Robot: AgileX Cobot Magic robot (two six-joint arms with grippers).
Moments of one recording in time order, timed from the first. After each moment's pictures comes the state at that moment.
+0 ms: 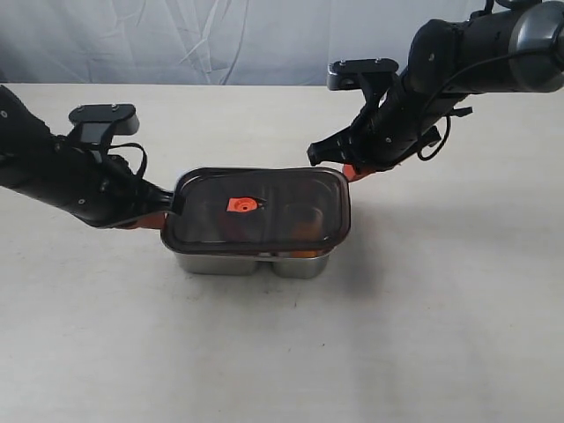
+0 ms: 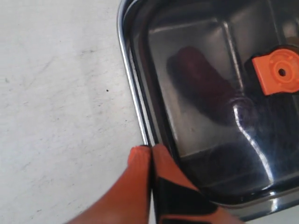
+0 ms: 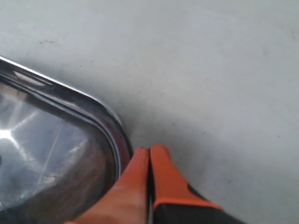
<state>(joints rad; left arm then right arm) -0.32 1.63 -0.84 -0.61 0.43 0.43 0.53 1.93 -1.29 0.24 0.61 -0.13</state>
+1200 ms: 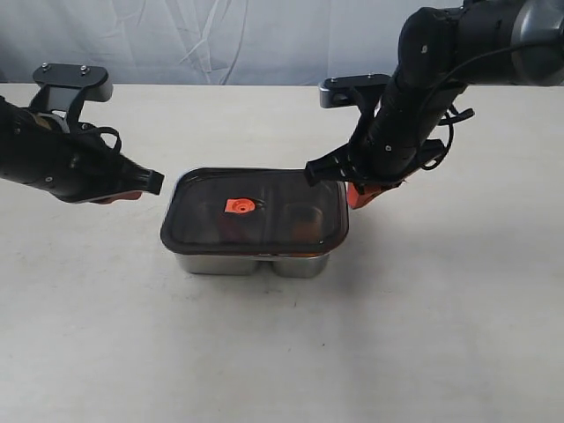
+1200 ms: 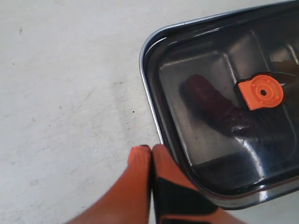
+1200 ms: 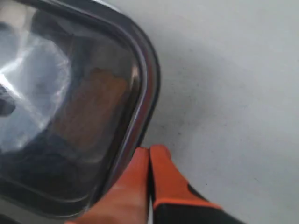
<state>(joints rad) -0.32 1.49 -0.84 -0.39 0.43 0.27 0.59 1.88 -1.30 0.17 0.83 -0.03</state>
